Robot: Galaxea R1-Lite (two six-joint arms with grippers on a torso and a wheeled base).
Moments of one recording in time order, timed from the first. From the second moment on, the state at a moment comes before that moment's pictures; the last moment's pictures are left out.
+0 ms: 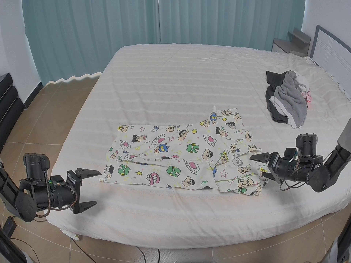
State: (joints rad) left arm 0.03 1.77 -0.29 -0.85 -0.56 -1.21; right arm 0.11 2.02 -0.61 -0.85 0.39 0.78
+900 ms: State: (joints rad) left arm 0.01 1.78 -0.29 -0.85 -0.56 -1.20; right arm 0.05 2.24 -0.72 -0.93 0.57 0.62
